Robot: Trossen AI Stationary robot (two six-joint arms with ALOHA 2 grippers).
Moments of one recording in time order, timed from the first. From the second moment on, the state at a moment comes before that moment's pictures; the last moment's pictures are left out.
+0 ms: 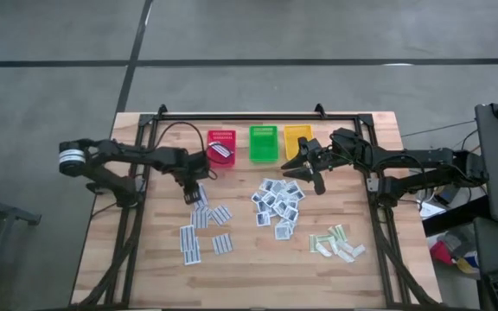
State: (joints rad) left arm 0.29 1.54 0.64 -0.60 0.05 -0.06; right arm -0.26 1.11 0.61 0.35 -0.47 0.28
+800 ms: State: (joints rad) left arm 0.29 1.20 0.64 -0.68 -0.02 -0.12; right arm -0.26 1.11 0.61 0.35 -0.47 0.29
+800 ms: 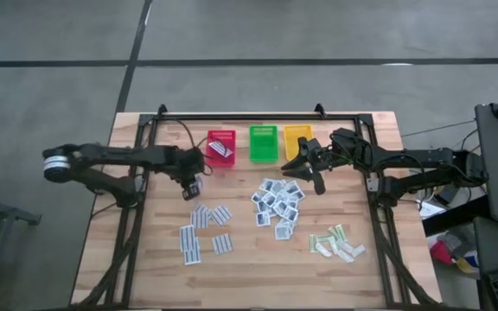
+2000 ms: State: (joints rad) left arm 0.27 0.94 0.67 -0.17 0.60 -0.30; right arm -0.26 1.11 0.61 0.35 -0.47 0.29
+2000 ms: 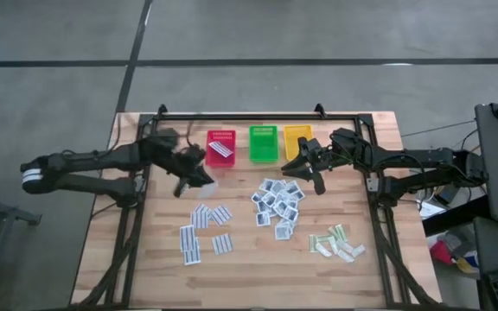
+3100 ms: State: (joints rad) left arm 0.53 1.73 1.25 -0.71 -0.30 0.28; right arm -0.26 1.11 0.61 0.35 -0.47 0.29
